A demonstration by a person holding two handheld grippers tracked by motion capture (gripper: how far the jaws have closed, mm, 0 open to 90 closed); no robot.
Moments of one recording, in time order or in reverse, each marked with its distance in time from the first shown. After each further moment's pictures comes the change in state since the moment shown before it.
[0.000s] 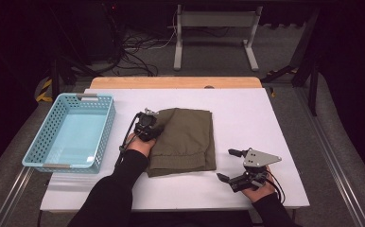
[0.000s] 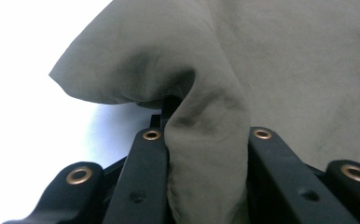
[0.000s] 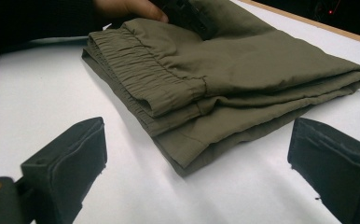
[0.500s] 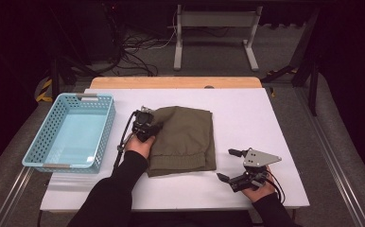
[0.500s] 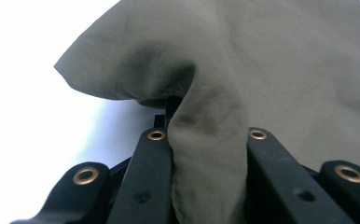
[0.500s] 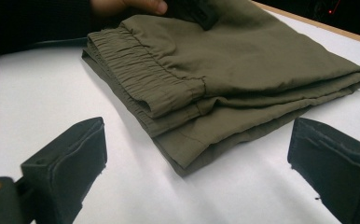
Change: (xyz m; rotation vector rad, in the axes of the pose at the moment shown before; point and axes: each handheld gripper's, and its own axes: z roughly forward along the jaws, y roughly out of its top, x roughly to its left) left arm 0.001 0.005 -0.015 -0.068 -0.037 -0.047; right arm 0.000 0.000 0.000 0.001 -0.002 0.001
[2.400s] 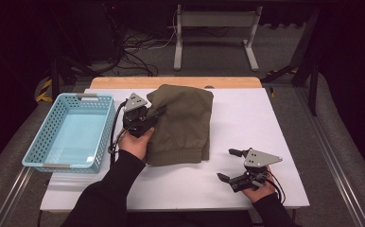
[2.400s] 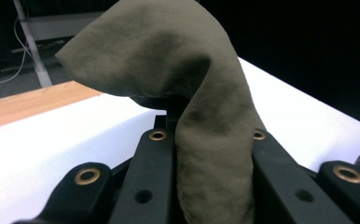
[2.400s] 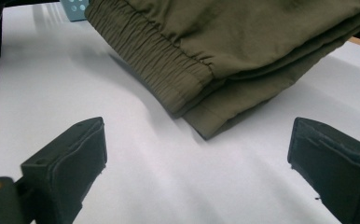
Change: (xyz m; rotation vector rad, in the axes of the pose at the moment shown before) left arm -0.046 0.032 -0.103 -0.357 -0.114 0.118; right arm 0.000 0.000 -0.001 -0.010 0.000 -0.002
